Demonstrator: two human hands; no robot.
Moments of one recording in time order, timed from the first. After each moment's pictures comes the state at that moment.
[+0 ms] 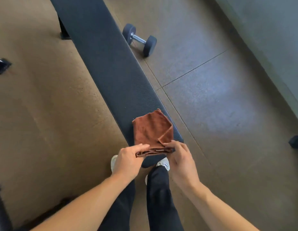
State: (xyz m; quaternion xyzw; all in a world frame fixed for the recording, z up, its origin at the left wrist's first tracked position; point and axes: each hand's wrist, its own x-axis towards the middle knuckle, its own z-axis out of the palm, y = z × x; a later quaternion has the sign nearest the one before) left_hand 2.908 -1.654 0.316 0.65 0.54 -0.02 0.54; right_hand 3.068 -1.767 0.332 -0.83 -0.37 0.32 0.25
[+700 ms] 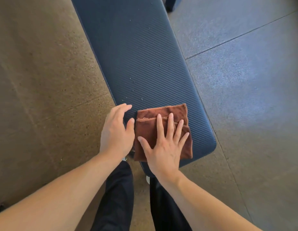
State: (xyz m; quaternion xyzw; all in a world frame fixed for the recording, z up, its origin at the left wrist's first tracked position) left_hand 2.912 -1.605 0.139 0.66 0.64 0.06 0.40; right_hand 3.019 -1.712 0.113 -0.85 -0.43 0.29 0.04
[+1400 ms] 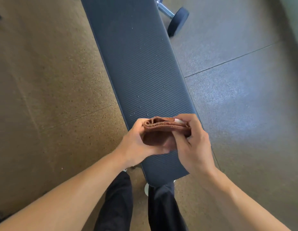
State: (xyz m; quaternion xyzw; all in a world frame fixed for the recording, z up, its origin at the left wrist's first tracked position) left_hand 2.917 -1.584 0.185 0.52 0.50 0.03 0.69; right_hand 3.080 -1.658 0.229 -0.76 -0.43 0.33 0.36
